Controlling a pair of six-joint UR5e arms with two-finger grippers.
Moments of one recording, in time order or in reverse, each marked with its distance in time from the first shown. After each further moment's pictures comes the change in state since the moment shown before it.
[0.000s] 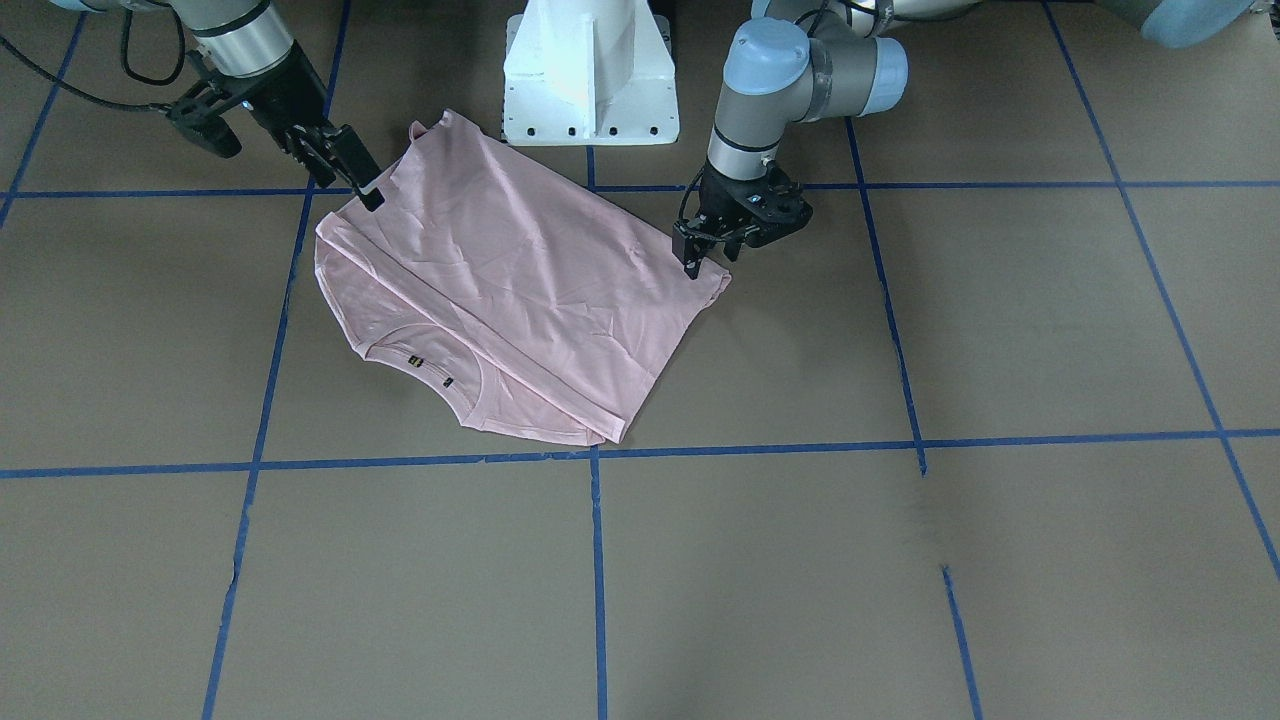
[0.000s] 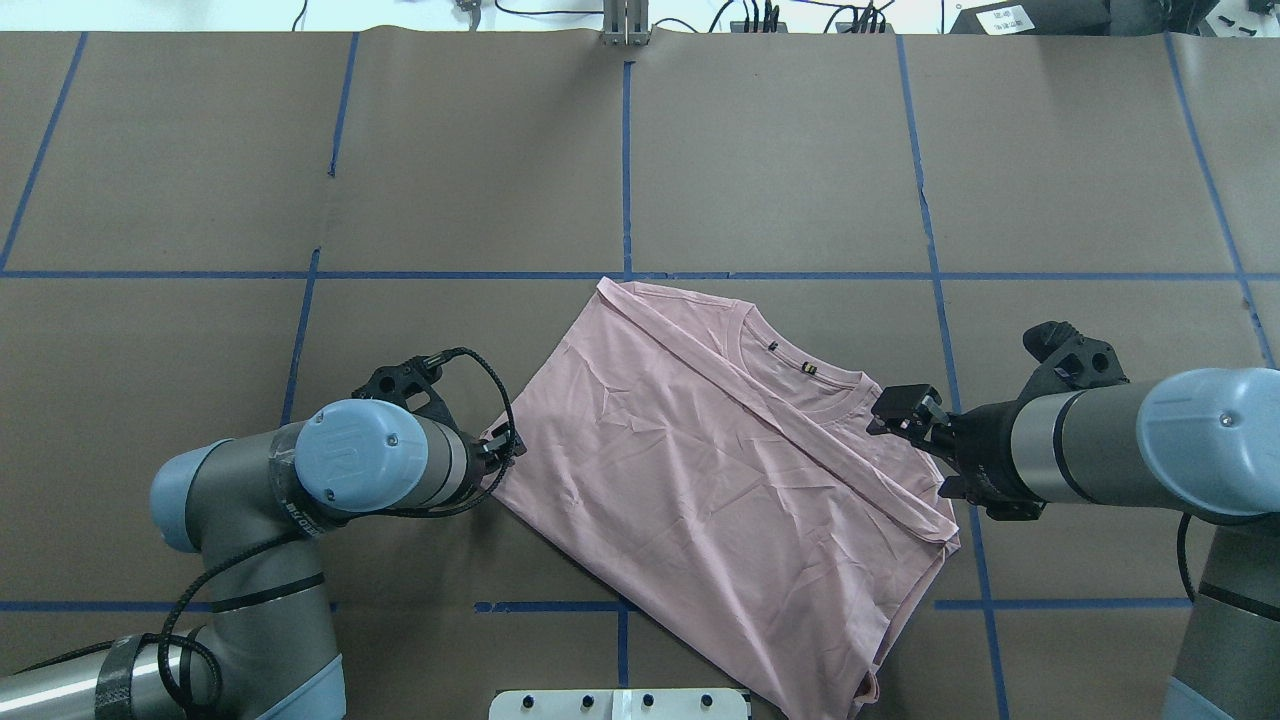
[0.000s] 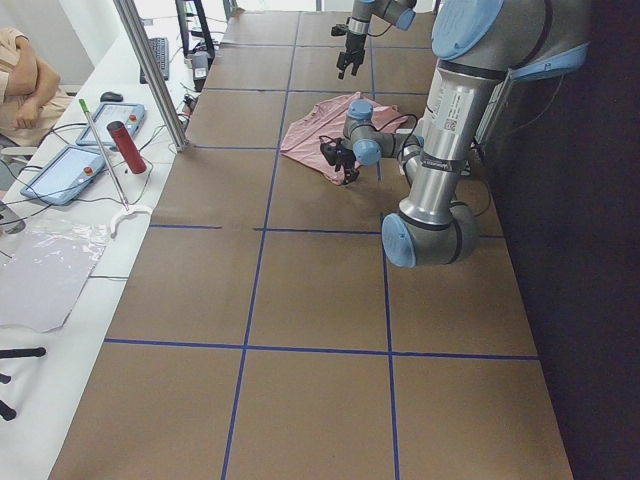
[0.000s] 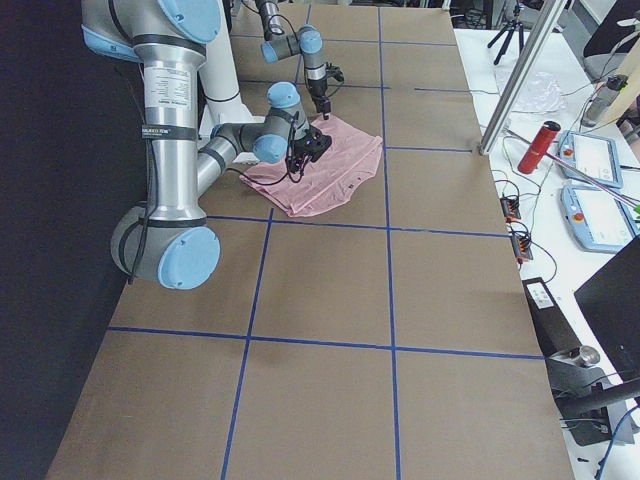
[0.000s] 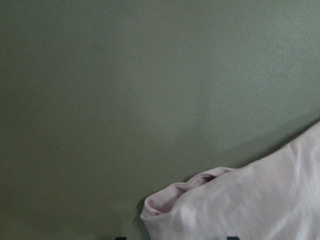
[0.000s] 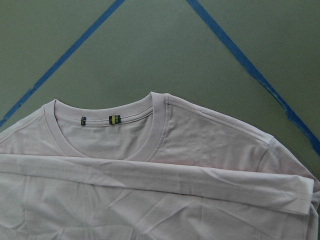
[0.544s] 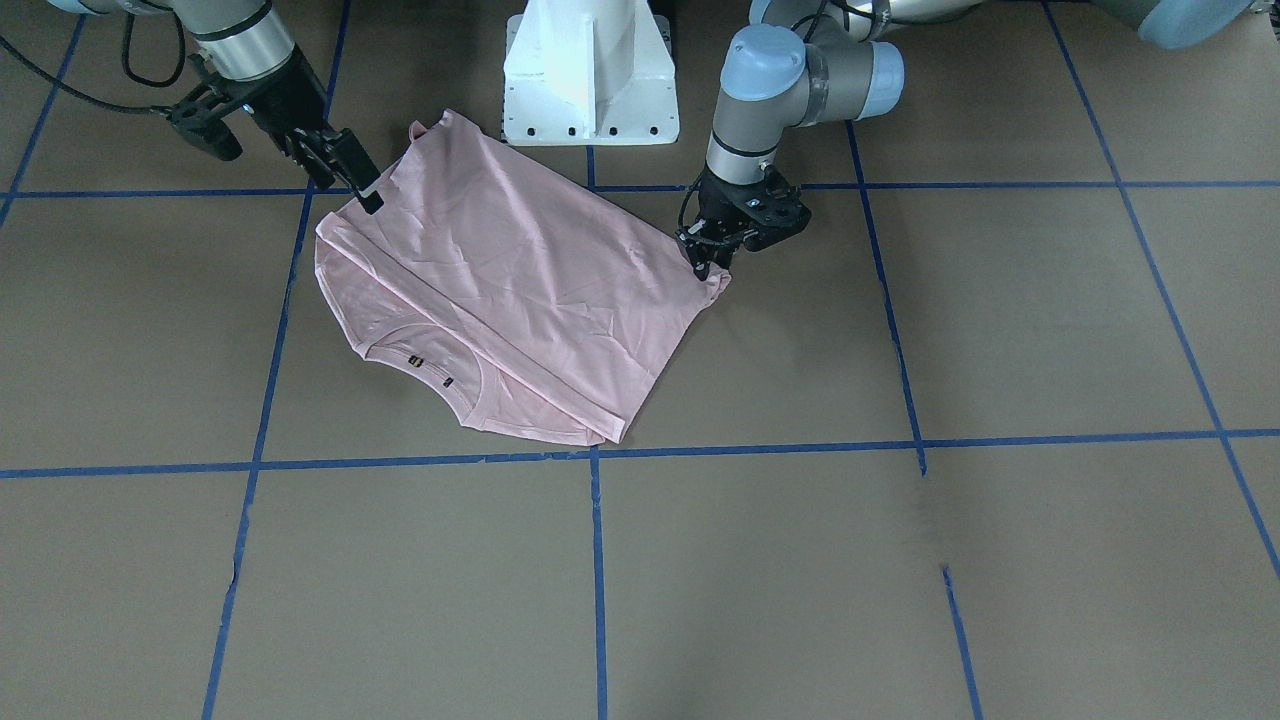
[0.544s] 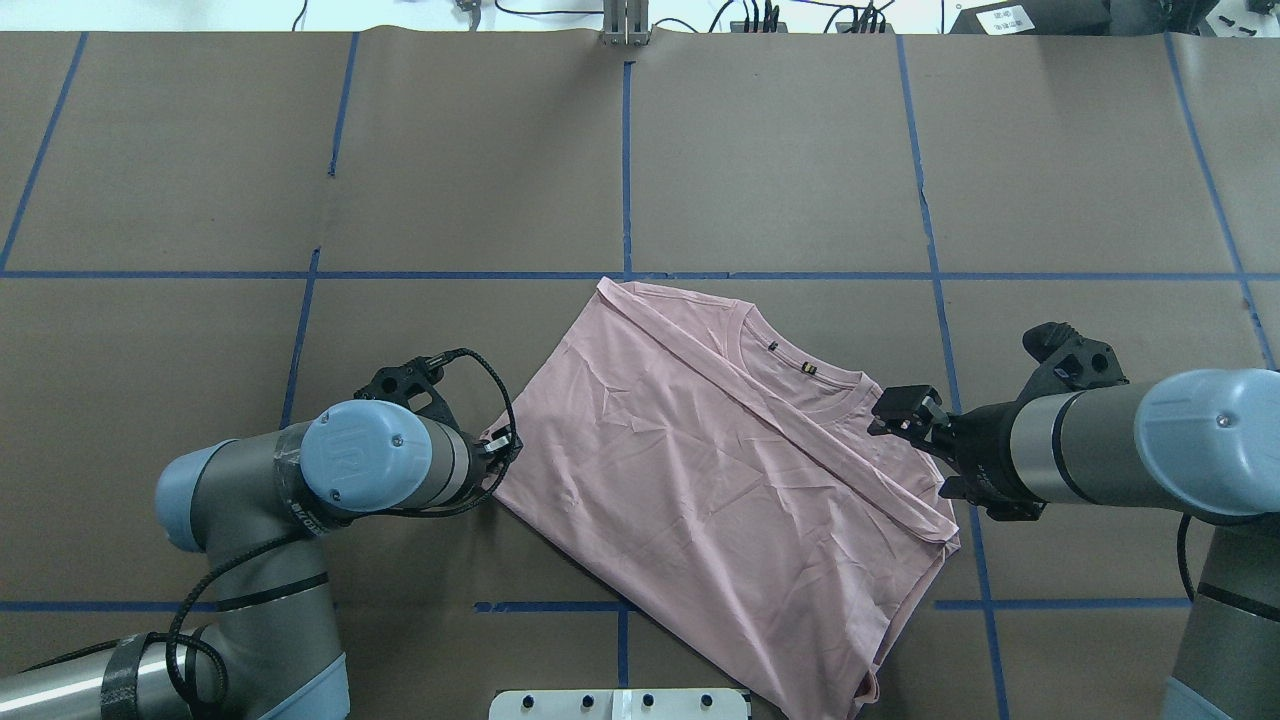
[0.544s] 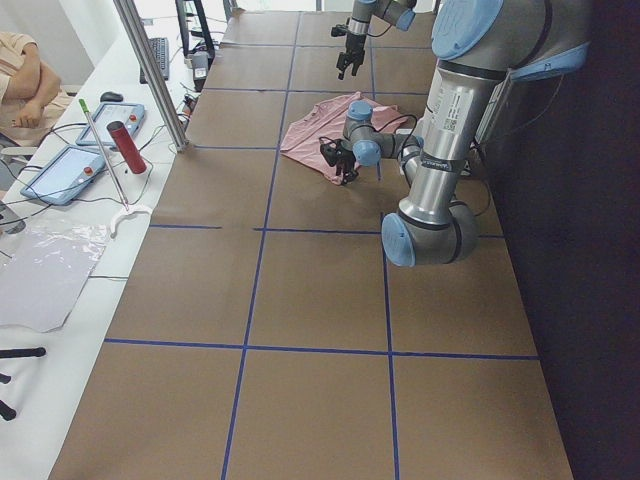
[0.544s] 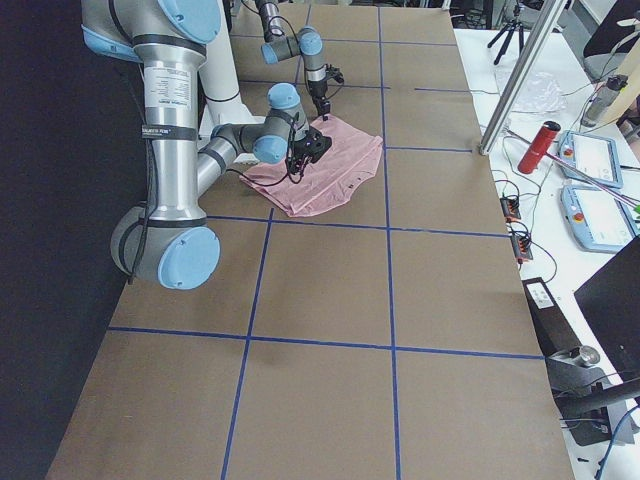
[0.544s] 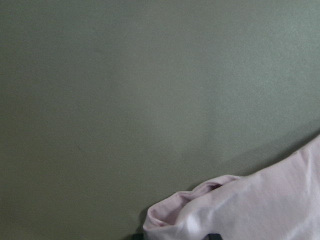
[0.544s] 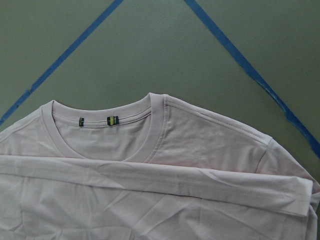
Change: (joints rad) left arm -0.001 -0.007 0.009 0.002 0.005 0.001; right arm -0.004 -0.001 -0.003 0.000 -0.001 0.000
